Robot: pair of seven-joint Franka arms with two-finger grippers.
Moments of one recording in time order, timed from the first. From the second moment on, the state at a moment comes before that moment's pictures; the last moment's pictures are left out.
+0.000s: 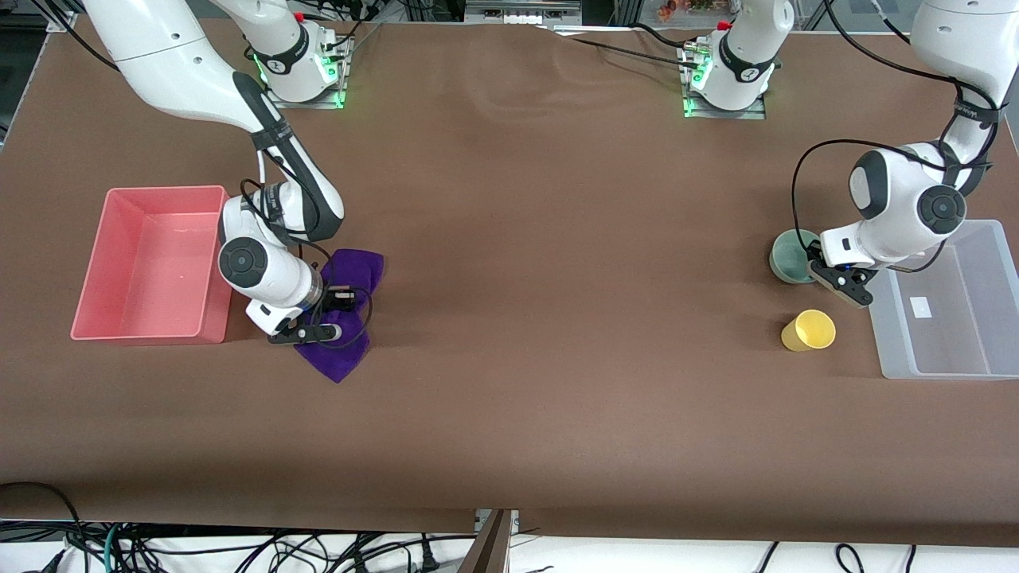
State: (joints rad) left arm 0.24 0.34 0.00 -2.29 0.12 2.56 0.81; right arm 0.13 0.59 0.14 -1.89 -0.05 2.40 0.20
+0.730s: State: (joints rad) left arm 0.33 0.25 0.02 -1.79 0.12 1.98 1.06; right arm 0.12 0.47 0.11 -1.45 -0.06 1.58 0.03
